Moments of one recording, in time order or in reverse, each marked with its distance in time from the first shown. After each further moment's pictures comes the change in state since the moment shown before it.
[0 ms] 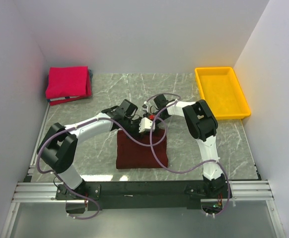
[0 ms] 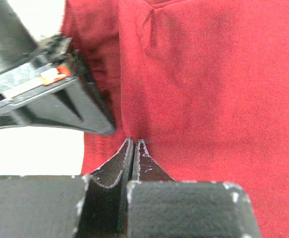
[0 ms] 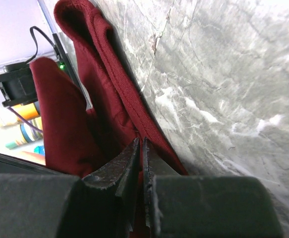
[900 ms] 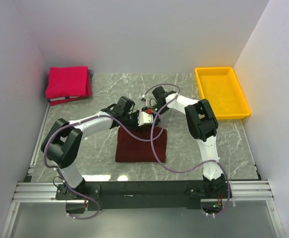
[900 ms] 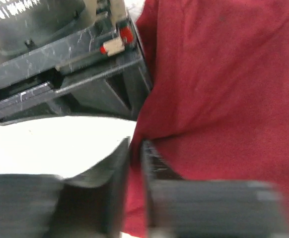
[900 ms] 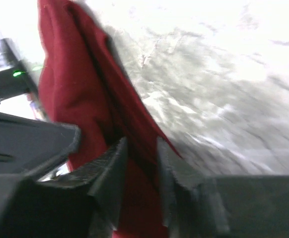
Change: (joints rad) left arm 0.067 0.067 -0.020 0.231 -0.119 0.028; right arm -0.004 -0.002 0.177 -0.215 0.181 -0.146
